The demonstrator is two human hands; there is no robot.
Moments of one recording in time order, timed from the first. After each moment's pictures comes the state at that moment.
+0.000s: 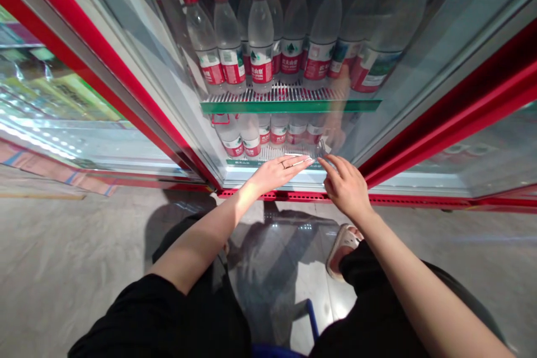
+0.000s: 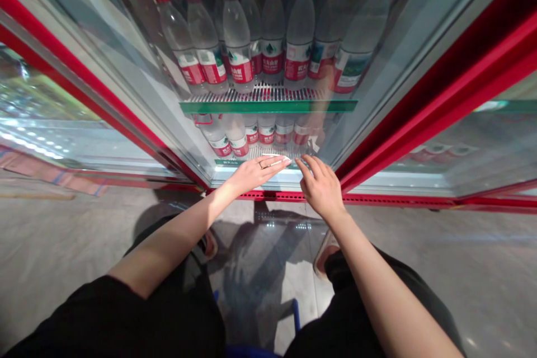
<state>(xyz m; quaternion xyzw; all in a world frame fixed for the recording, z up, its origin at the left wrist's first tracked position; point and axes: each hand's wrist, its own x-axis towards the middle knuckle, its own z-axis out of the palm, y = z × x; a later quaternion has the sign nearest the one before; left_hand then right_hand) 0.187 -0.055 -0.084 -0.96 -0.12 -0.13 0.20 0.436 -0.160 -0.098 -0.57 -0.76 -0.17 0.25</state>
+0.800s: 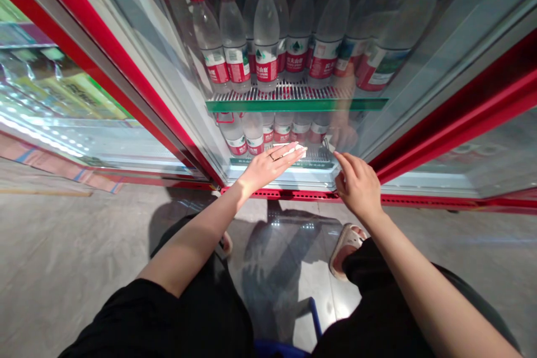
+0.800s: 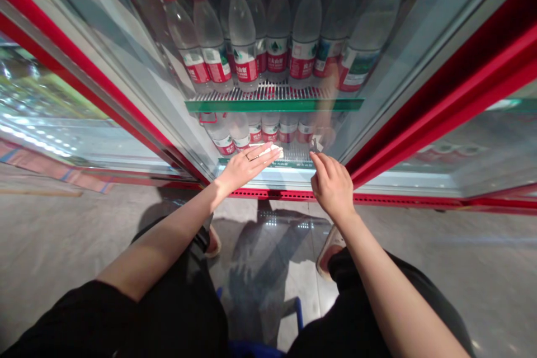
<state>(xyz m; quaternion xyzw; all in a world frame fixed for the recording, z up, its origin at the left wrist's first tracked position) 0.154 -0.042 -0.075 -0.94 -0.14 -0.20 0.24 0.441 -0.163 -0.093 -0.56 -0.73 -0.25 0.29</state>
